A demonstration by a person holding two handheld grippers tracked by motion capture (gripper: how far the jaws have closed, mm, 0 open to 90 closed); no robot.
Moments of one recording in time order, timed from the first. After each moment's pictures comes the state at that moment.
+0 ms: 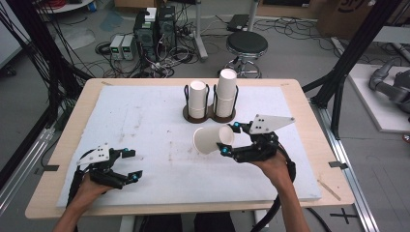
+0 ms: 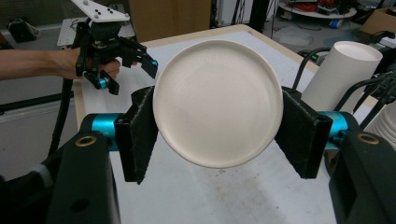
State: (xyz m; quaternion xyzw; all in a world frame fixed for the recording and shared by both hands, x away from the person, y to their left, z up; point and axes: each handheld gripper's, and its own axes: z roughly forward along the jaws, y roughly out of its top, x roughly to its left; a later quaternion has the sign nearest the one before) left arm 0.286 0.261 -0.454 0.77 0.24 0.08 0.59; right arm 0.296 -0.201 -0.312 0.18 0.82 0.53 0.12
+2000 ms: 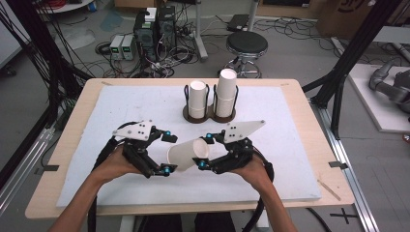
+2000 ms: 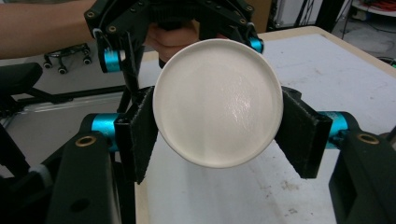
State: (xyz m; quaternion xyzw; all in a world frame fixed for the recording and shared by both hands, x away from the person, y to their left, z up) left arm 0.309 0.142 -0.346 0.81 0.07 -0.02 0.58; right arm 0.292 -0.148 -0.326 0.10 0.83 0.54 0.03
